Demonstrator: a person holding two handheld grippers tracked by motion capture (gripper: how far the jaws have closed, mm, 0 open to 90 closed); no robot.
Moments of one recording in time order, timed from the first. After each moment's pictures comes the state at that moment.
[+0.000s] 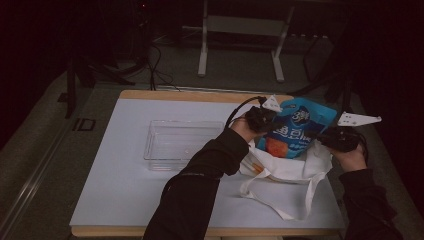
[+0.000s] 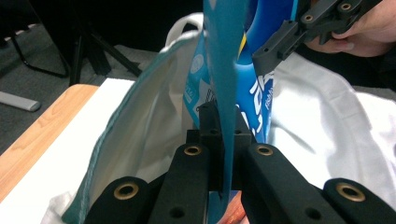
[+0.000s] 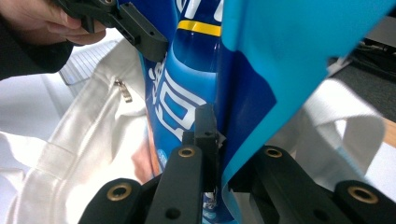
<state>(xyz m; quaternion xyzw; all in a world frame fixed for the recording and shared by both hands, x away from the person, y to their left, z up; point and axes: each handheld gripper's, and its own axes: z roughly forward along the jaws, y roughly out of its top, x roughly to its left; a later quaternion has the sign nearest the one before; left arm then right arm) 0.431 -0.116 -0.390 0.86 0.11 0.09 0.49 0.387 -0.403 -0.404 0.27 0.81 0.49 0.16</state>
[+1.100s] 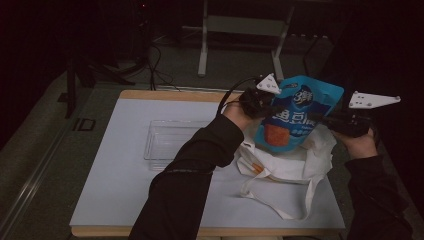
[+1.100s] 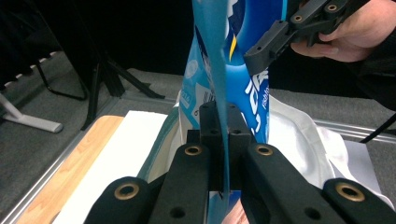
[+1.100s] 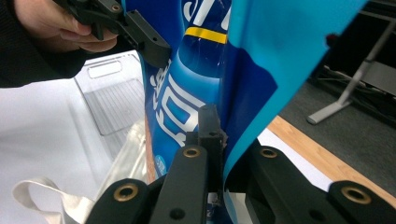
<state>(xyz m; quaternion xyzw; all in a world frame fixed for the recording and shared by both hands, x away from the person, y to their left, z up) 0.410 -0.081 -0.311 0.85 0.10 0.12 0.51 0.378 -0.378 -0.326 0.22 0.81 0.52 0.17</state>
